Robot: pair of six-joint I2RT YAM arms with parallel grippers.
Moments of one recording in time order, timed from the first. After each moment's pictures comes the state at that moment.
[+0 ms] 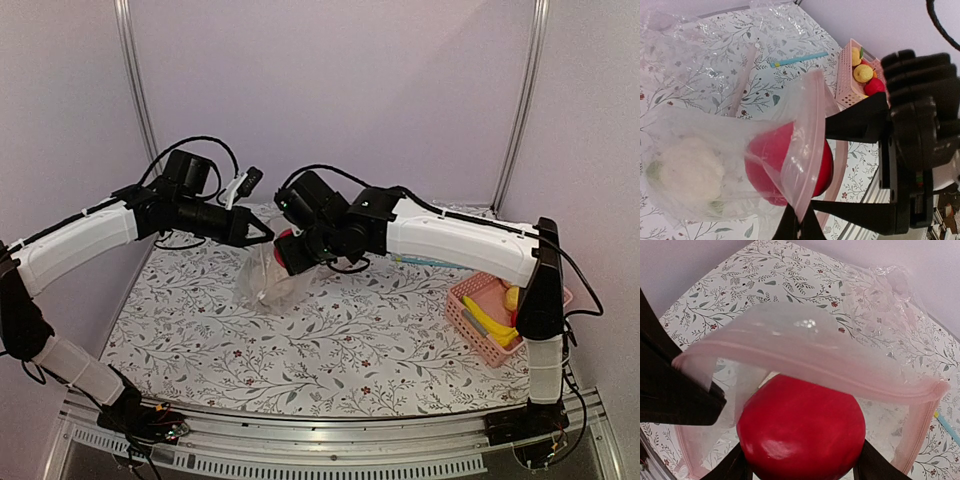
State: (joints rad) left arm -0.53 1.43 1.23 -0.48 0.55 -0.21; right arm 1.11 2.07 1.99 -0.74 0.38 0.33
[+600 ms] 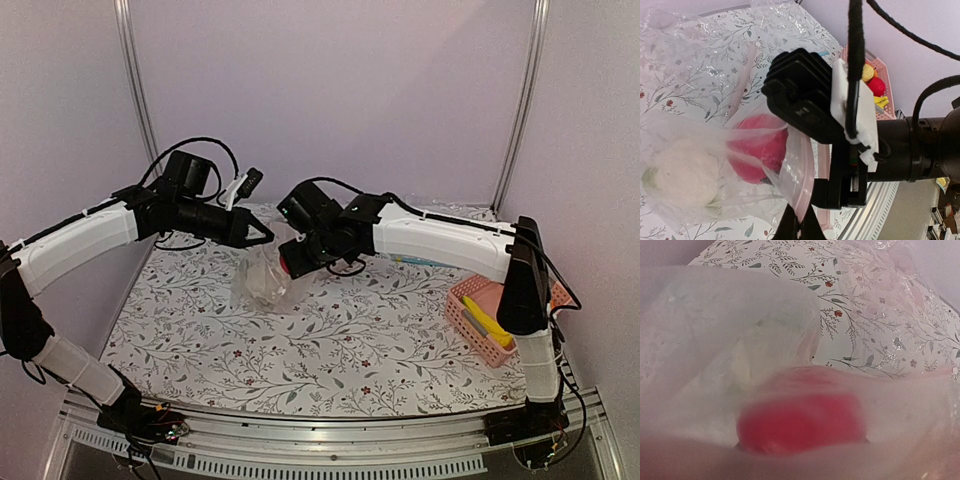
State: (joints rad) left arm -0.53 1.43 1.23 -0.48 0.55 -0.21; right arm 1.05 2.17 2.03 -0.73 0.33 0.36
